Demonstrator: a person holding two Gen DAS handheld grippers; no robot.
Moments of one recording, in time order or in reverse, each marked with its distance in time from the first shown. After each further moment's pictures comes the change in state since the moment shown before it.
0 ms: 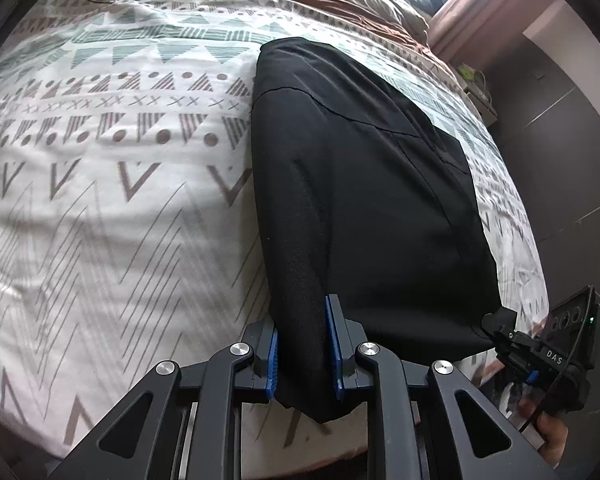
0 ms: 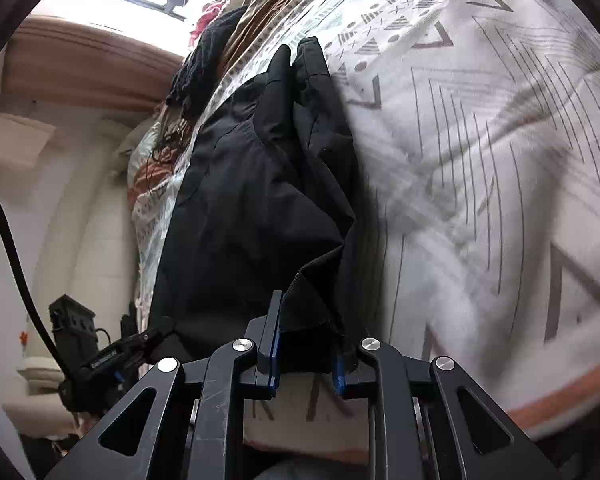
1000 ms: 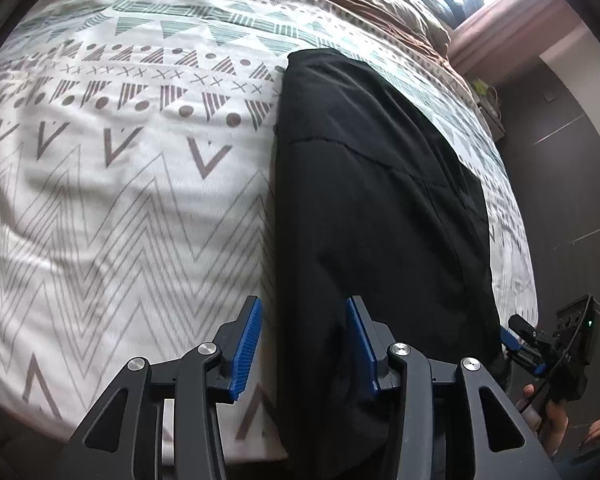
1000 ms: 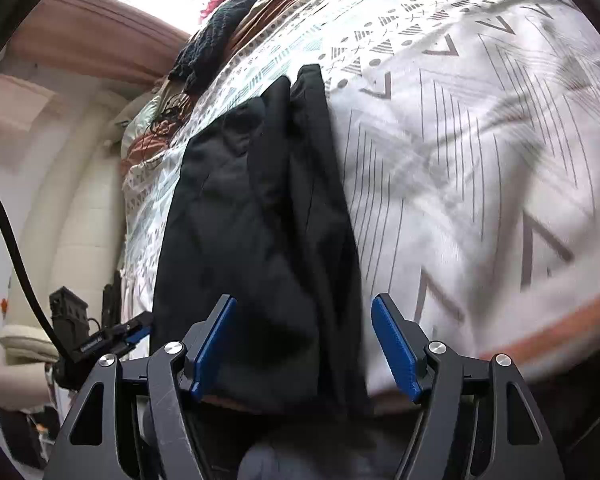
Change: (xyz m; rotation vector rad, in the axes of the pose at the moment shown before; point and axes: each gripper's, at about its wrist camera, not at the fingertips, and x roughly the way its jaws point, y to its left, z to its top) left arm -0.012 0.048 0.014 -0.089 0.031 -0.025; right arm -0.015 0.023 0.002 -0.087 0.044 -0.075
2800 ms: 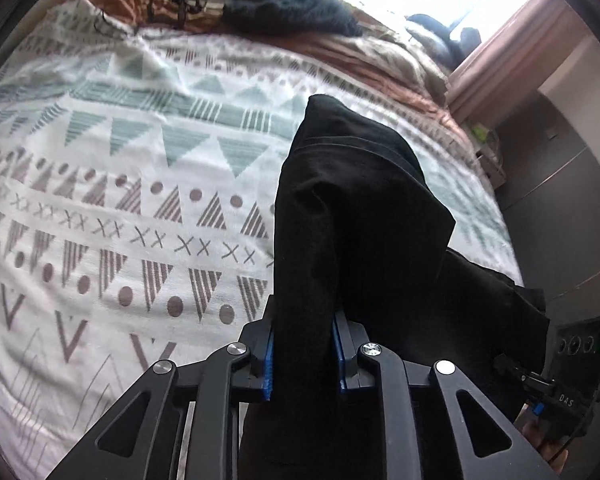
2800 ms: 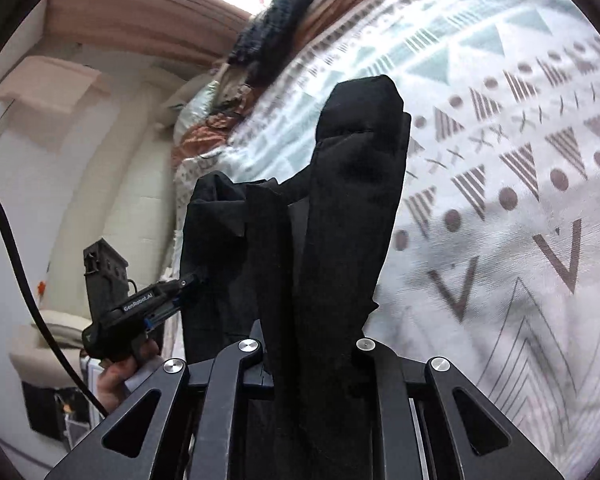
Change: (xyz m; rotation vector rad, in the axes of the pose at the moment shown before) left arm 0.002 -0.035 0.118 0.013 -0.191 0.003; right arm 0.065 0.065 0.123 -0.142 0.069 0.227
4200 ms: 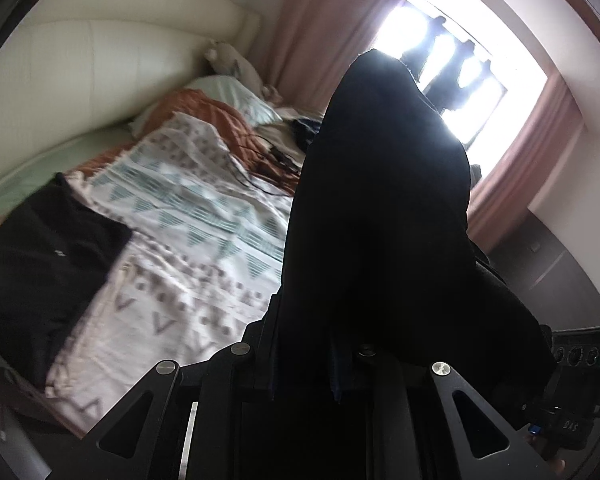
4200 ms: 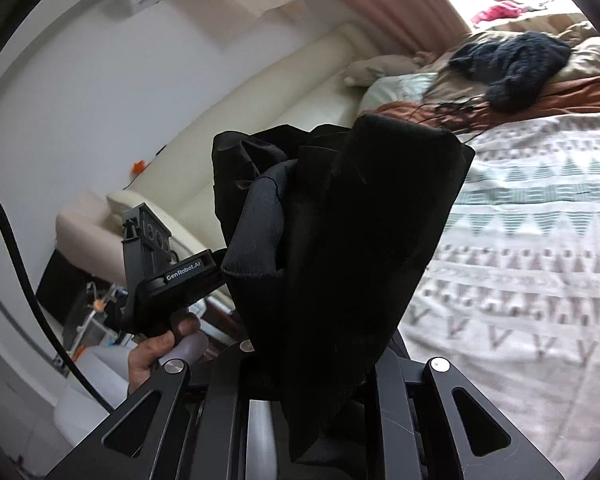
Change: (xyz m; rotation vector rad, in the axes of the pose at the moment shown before) left arm -0.328 0.167 -0.012 -0.119 -0.441 0.039; right arm 0.051 0.356 -0.102 -0.485 0.050 0.283
